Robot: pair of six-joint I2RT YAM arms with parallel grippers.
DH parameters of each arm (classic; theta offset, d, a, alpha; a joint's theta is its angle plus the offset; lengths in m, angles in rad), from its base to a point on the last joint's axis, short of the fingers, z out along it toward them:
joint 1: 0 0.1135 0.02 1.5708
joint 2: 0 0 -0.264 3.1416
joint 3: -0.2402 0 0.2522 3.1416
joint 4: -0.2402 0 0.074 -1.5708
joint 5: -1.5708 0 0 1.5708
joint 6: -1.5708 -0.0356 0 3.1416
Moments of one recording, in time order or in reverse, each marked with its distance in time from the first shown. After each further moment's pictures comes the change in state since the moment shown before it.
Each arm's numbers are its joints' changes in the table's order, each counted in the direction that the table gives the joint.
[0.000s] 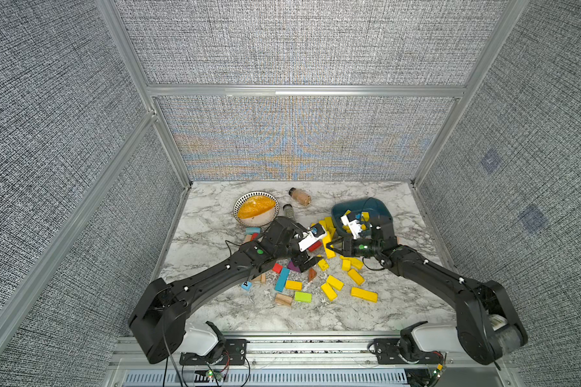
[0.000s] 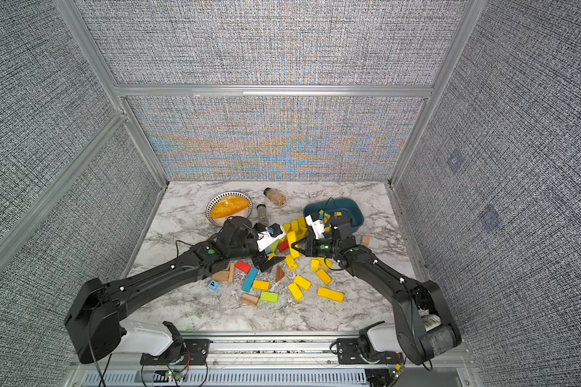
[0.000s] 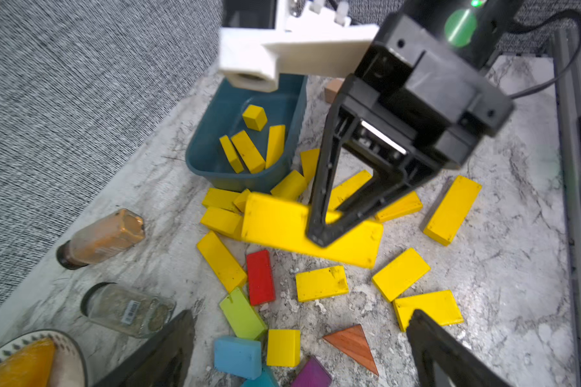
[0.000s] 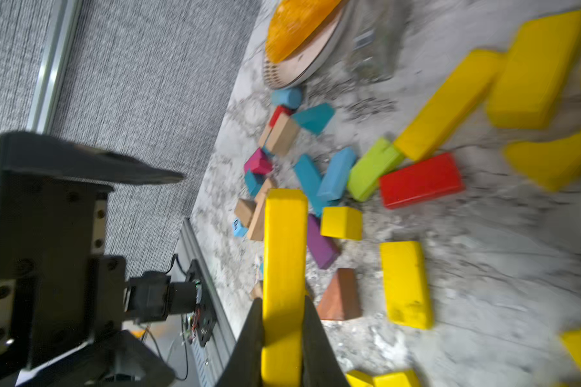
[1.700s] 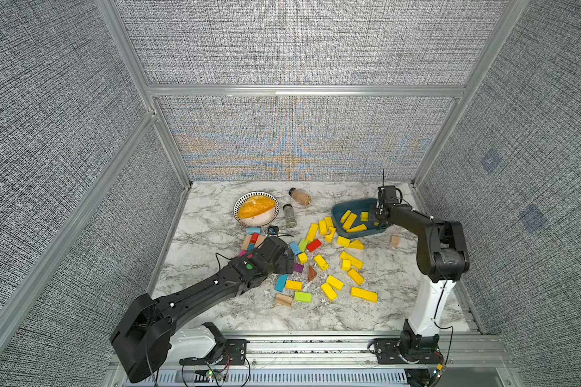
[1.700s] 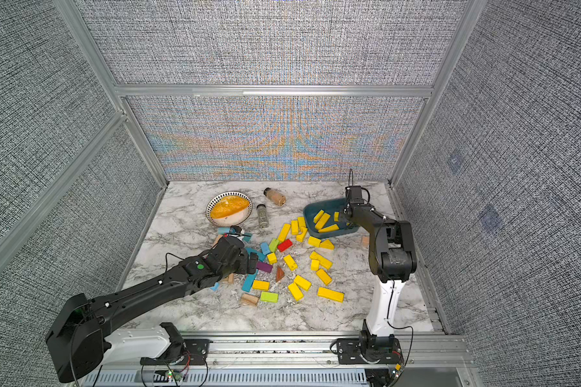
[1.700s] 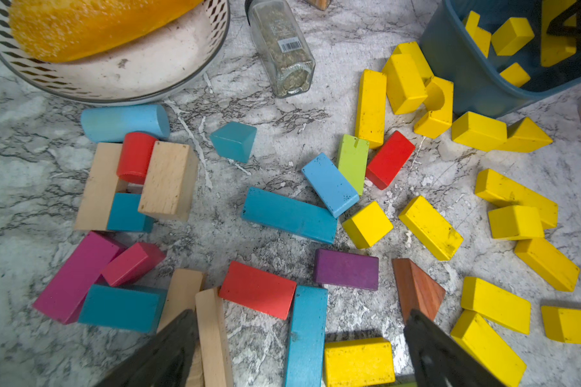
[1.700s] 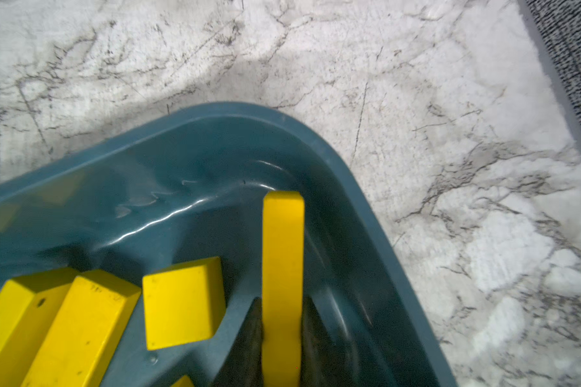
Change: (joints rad) left arm 0.000 0.130 0.189 -0.239 0.500 0.869; right arm -0.261 -0.657 -0.648 -0.296 -0.932 0.345
